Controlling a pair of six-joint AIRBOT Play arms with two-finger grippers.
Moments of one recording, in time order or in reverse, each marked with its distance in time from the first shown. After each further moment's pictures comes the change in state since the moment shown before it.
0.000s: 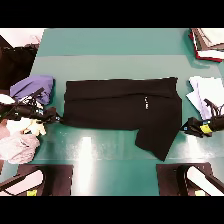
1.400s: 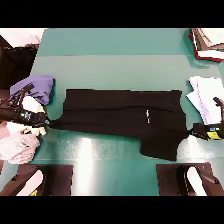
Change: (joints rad) left arm 0.000 0.285 0.033 0.145 -0.189 -0.053; right arm 0.024 0.349 -0.006 -0.011 0.113 0.001
